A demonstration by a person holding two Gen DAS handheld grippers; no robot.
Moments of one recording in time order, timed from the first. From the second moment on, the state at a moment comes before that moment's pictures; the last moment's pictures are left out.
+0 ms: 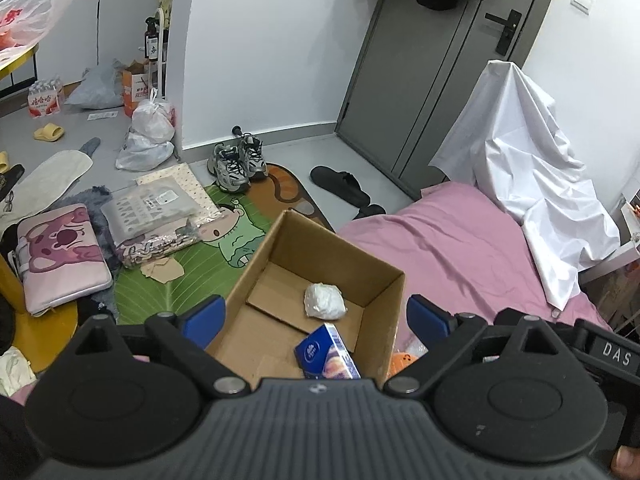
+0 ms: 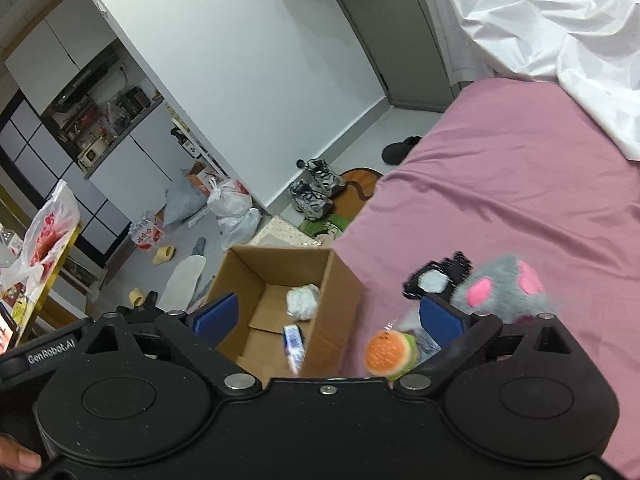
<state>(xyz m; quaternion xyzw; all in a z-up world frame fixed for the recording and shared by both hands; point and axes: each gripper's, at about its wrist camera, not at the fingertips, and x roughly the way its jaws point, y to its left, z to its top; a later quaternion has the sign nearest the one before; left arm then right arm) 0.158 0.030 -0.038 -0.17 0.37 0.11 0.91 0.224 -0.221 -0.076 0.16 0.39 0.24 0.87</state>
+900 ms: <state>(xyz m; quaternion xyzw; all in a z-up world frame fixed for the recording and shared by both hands) 0.138 -0.048 -0.057 -0.11 0.40 0.09 0.90 0.199 -0.287 -0.090 0.13 0.43 0.21 0.87</state>
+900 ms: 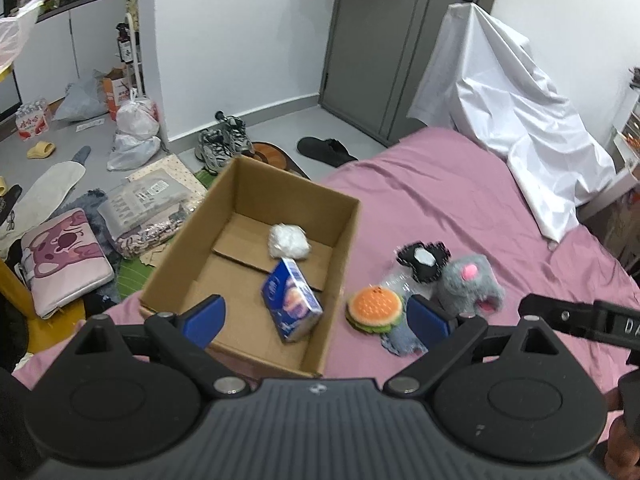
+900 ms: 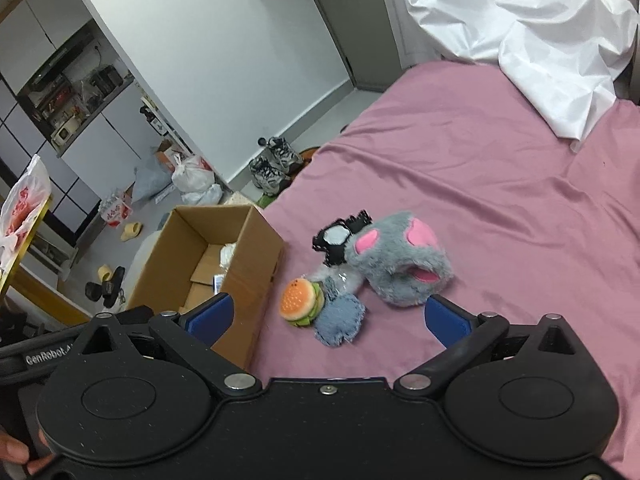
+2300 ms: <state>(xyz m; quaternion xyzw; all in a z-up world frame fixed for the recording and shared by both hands) 0.235 -0.137 -0.114 -0.14 0.40 0.02 0.90 0.248 -0.366 -0.155 0.32 0.47 0.12 0.81</state>
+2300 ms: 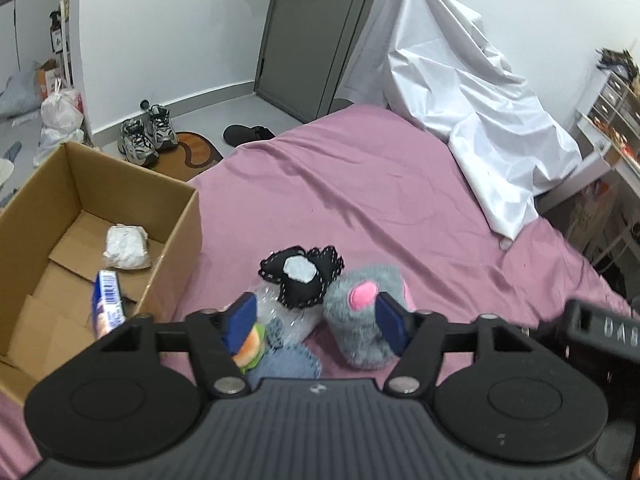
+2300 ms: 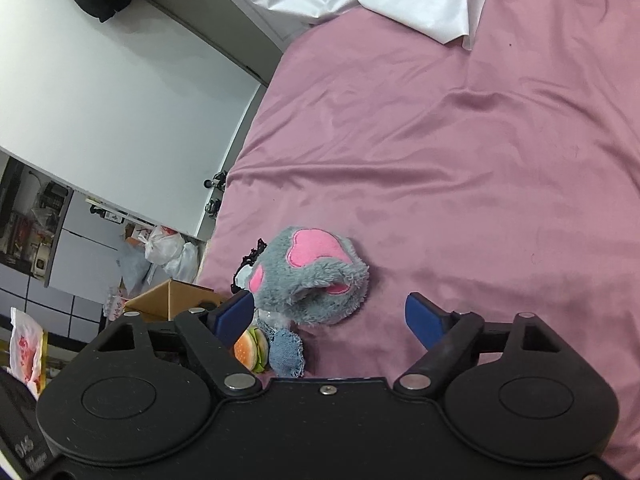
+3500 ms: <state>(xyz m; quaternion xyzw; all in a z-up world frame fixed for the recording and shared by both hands) 0.259 -0.139 -0.159 -0.34 0.44 -0.03 0.83 0.266 -0.371 -0.173 0.38 0.46 0.11 0.79</state>
